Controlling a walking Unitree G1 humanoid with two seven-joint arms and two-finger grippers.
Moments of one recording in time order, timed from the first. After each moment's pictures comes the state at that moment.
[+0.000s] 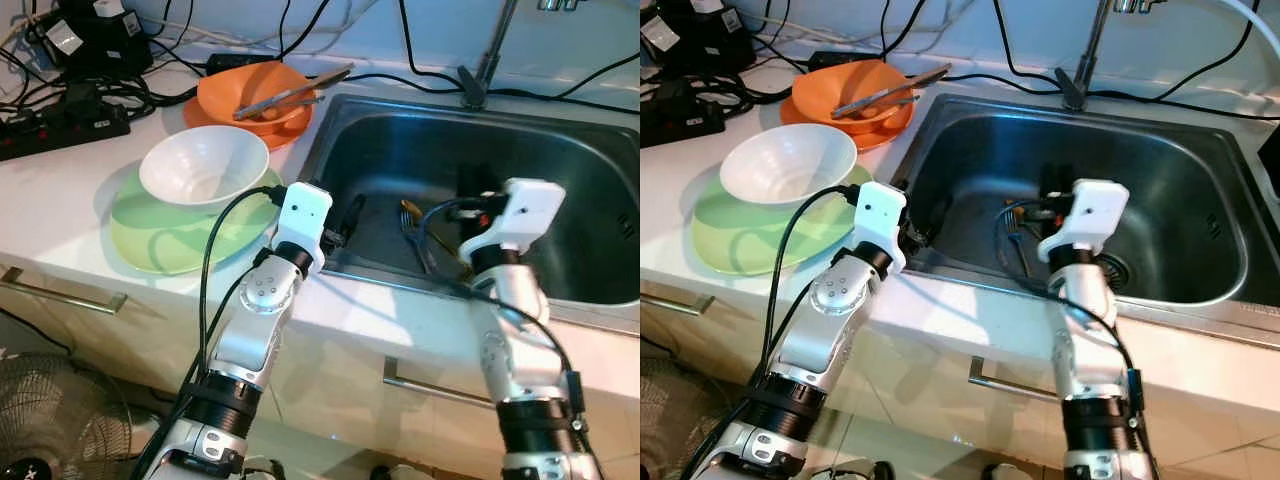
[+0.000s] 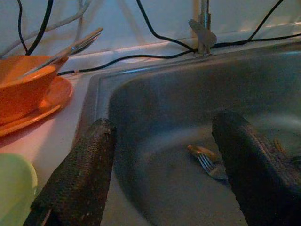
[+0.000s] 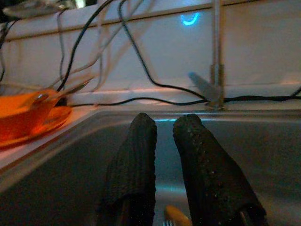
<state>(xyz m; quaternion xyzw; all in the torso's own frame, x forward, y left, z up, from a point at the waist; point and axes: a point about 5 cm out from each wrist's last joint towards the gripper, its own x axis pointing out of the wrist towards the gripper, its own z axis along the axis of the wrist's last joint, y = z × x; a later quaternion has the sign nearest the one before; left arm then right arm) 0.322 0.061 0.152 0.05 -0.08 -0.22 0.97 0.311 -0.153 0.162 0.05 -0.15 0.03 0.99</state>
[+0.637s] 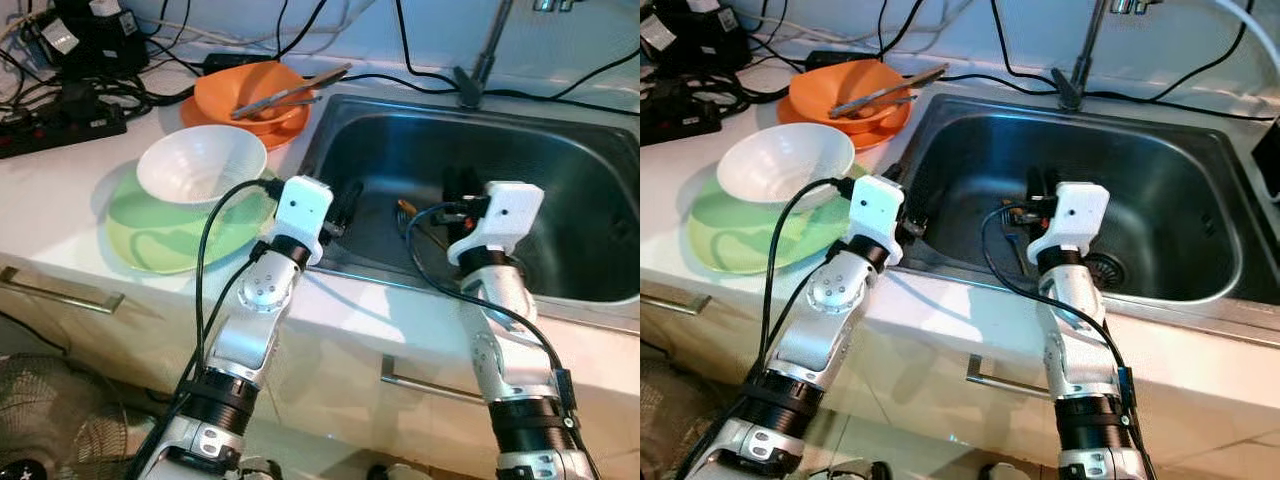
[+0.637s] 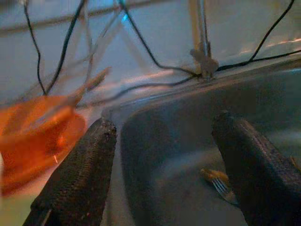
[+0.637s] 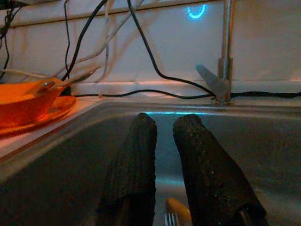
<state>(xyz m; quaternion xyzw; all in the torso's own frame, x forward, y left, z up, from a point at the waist) 0.324 0.065 0.174 0.10 -0.14 -0.21 0.96 0.316 -0.145 0.157 0.04 -0.14 0.04 0.99</state>
